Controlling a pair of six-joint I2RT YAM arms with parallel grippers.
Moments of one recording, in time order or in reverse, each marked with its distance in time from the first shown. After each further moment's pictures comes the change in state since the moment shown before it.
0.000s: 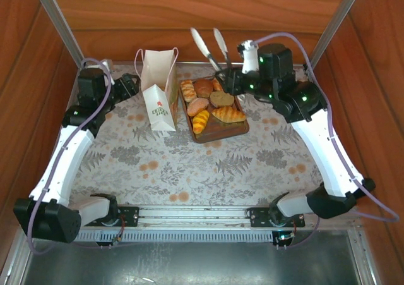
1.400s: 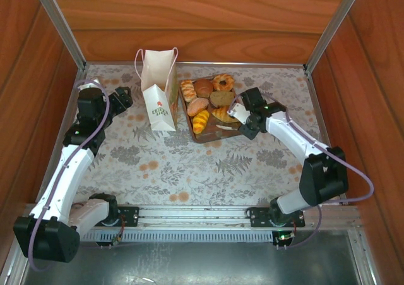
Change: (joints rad) left arm 0.022 -0.139 -0.225 0.107 -0.164 -0.050; right arm -0.187 0.148 -0.676 0.139 0.280 -0.942
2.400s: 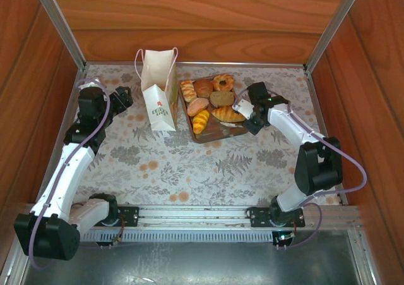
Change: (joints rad) left arm 0.000 0.017 0.004 0.000 0.001 0.000; right arm -0.098 0.082 0.069 -0.022 -0.087 -0.019
